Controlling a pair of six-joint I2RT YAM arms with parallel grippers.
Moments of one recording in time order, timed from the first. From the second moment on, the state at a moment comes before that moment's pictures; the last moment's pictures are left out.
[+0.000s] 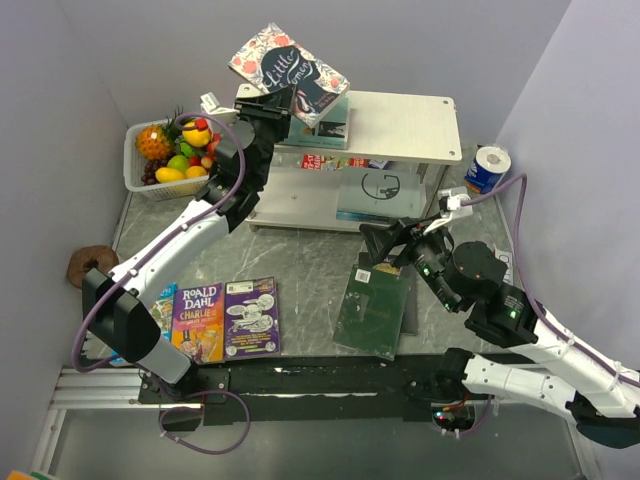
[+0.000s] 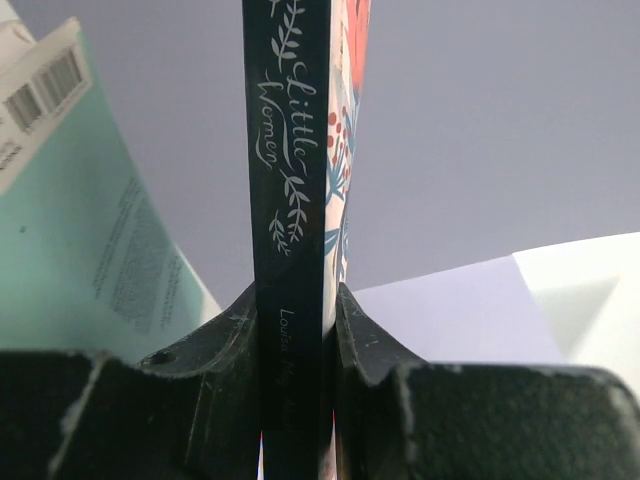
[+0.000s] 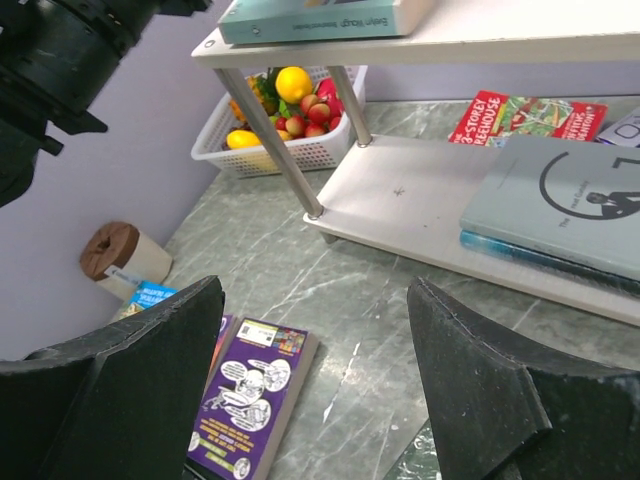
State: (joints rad) left arm -0.60 1.55 1.49 0.31 -0.47 -1.33; right arm 1.00 0.73 1.01 -0.29 0.52 0.41
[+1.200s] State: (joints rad) left arm -0.59 1.52 1.76 -0.36 -0.35 -1.03; right arm 0.98 0.83 1.03 -0.24 0.50 0.36
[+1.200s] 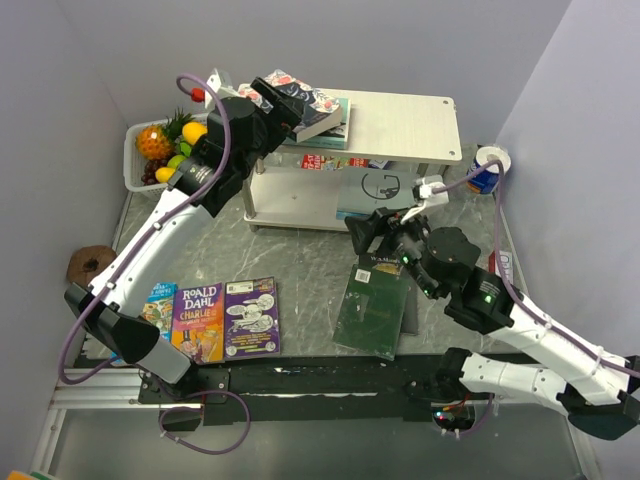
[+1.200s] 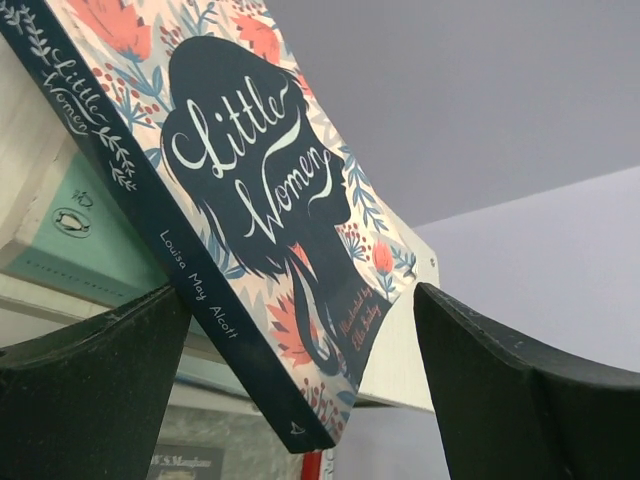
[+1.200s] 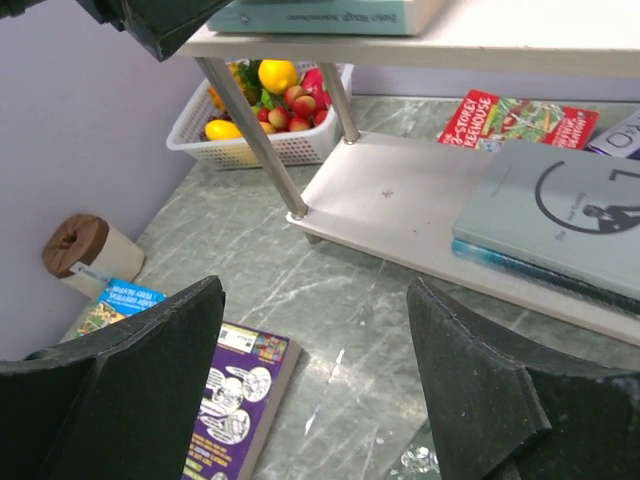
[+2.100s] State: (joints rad) left arm -0.59 1.52 1.80 -0.50 -0.29 -0.72; right arm 0.91 1.25 1.35 -0.15 0.38 0.25
